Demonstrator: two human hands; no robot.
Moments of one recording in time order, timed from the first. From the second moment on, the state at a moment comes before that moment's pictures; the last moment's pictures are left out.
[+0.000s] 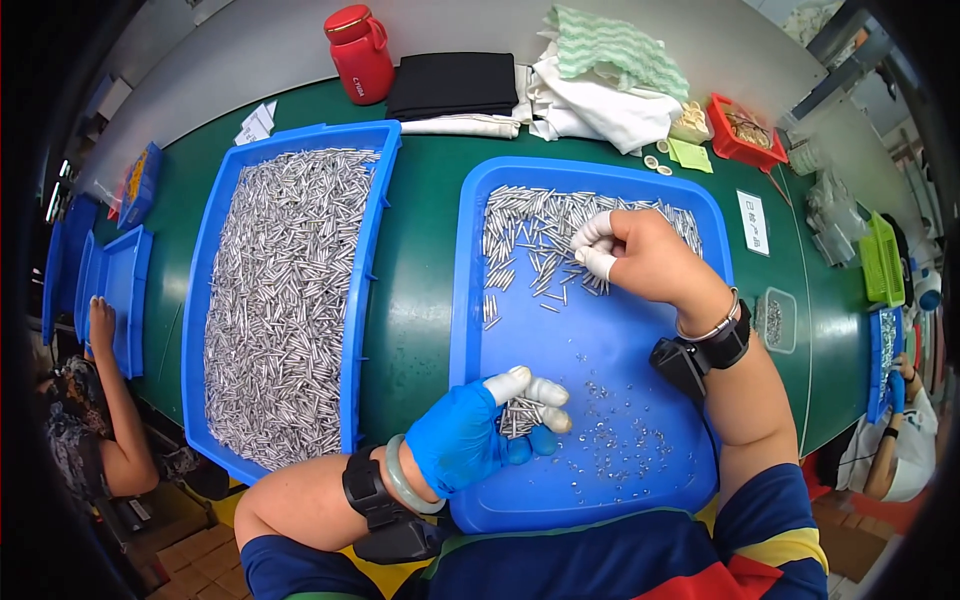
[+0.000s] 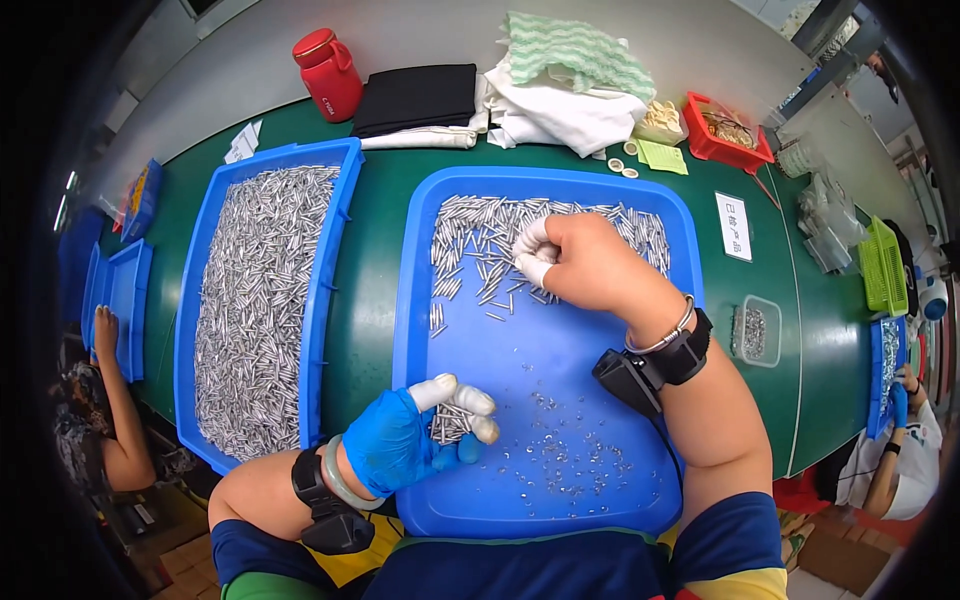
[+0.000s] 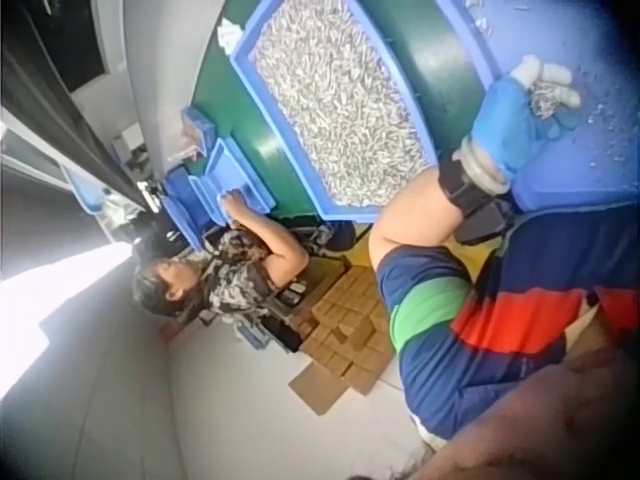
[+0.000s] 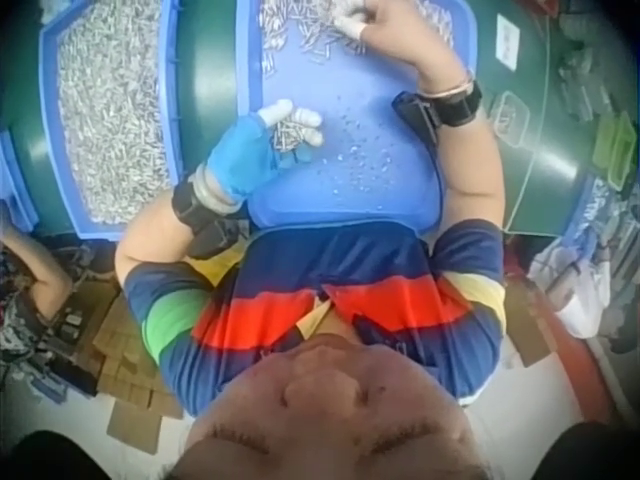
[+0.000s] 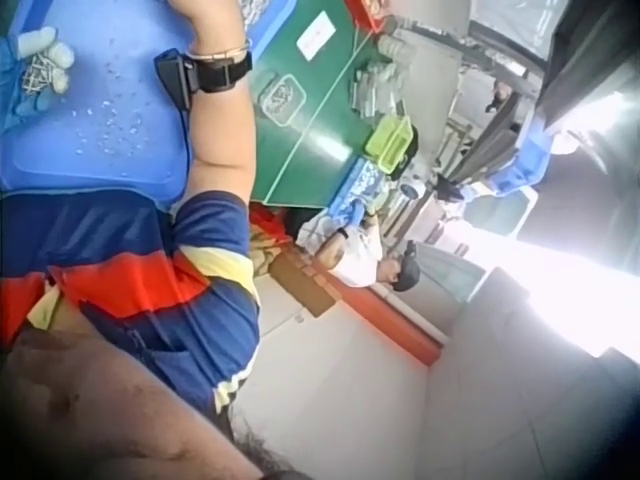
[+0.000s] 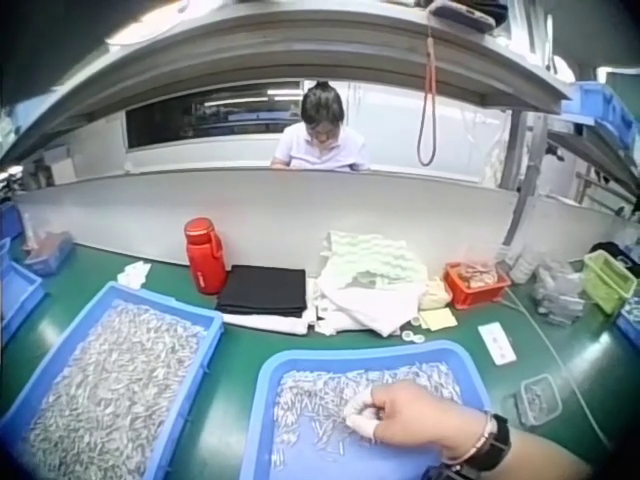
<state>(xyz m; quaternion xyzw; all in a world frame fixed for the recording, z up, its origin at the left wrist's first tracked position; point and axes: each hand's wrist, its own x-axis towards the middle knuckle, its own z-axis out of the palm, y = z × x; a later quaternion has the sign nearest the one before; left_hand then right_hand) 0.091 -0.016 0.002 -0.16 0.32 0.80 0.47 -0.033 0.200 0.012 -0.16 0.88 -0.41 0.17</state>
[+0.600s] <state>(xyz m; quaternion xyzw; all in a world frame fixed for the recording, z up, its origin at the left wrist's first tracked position) 0.087 -0.012 0.010 -0.19 0.36 0.77 0.49 -0.025 0.187 0.001 -0.38 0.91 -0.15 0.02</state>
